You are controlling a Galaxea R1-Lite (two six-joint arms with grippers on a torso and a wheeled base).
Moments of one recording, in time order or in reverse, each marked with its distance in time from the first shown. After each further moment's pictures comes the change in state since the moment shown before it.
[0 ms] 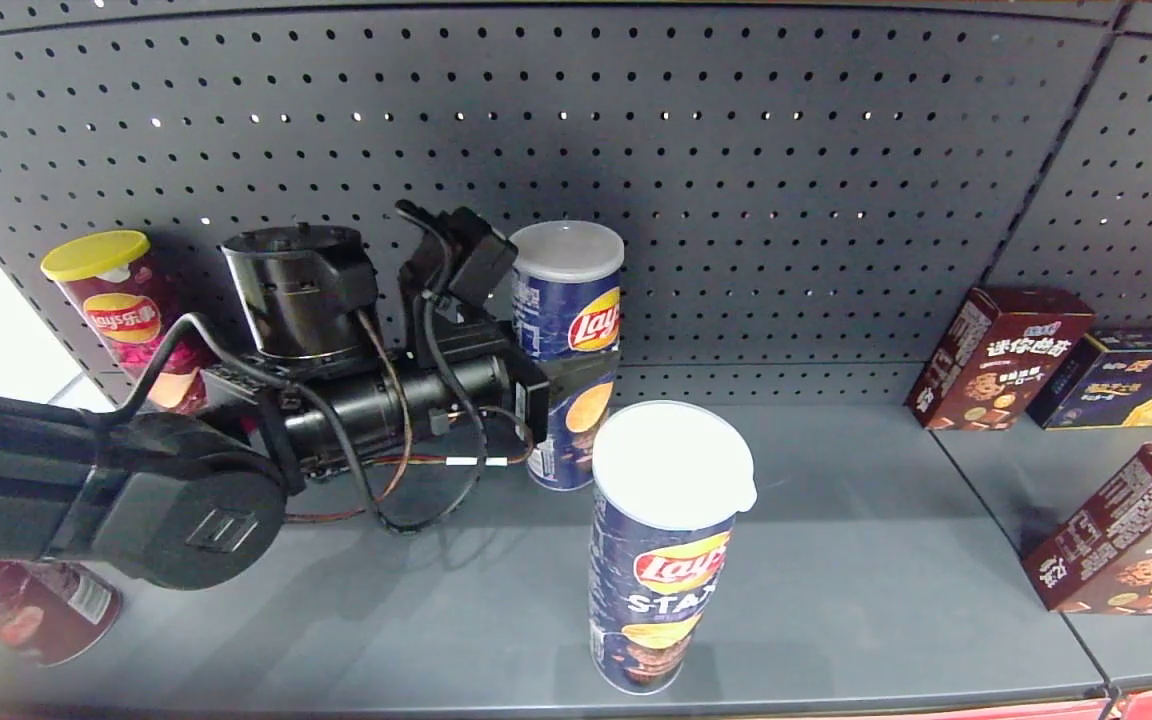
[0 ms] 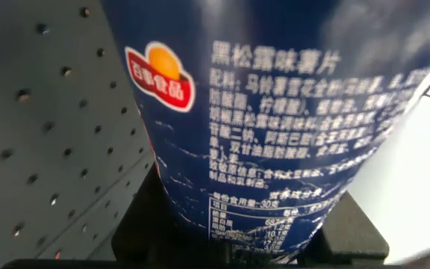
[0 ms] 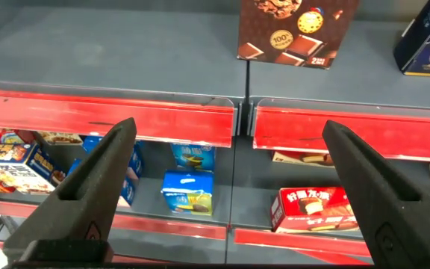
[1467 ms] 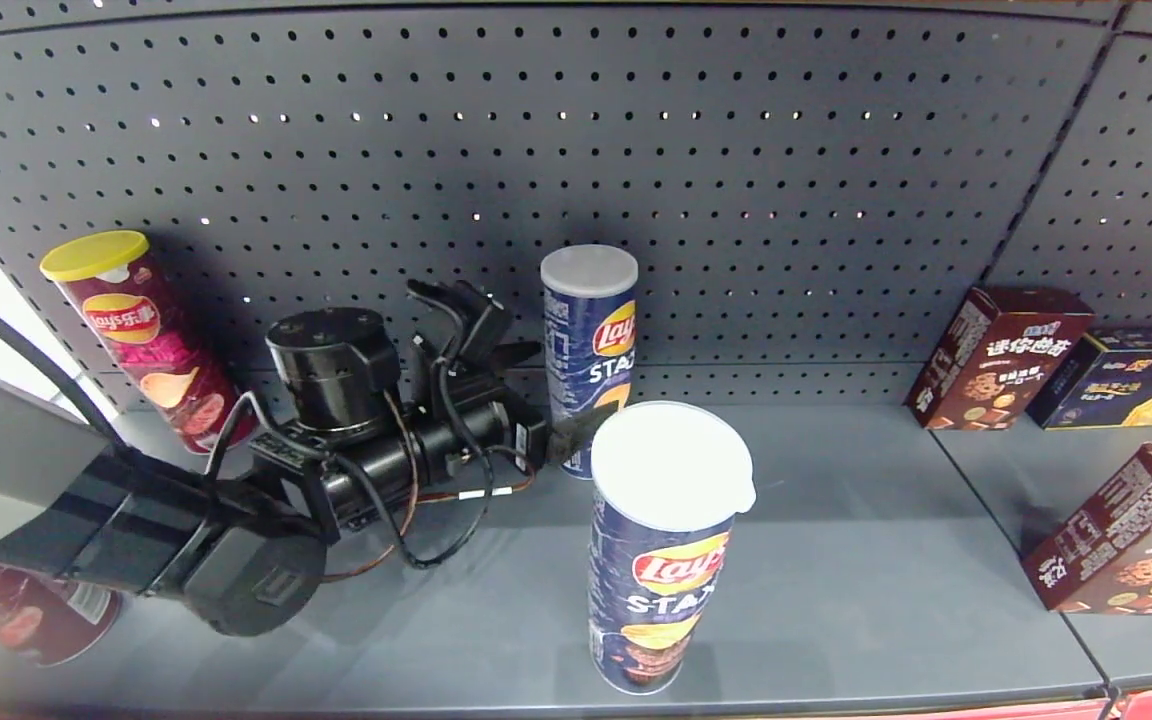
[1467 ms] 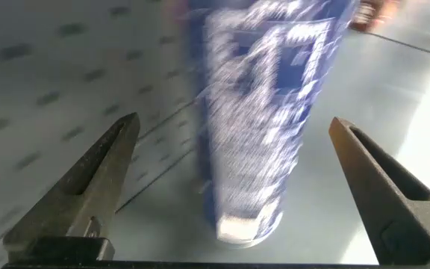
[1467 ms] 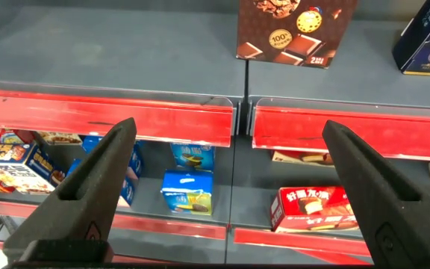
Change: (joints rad) left arm 0.029 0.099 0.164 -0.284 0.152 -0.008; right arm 0.000 0.001 0.000 0.000 0.000 0.000
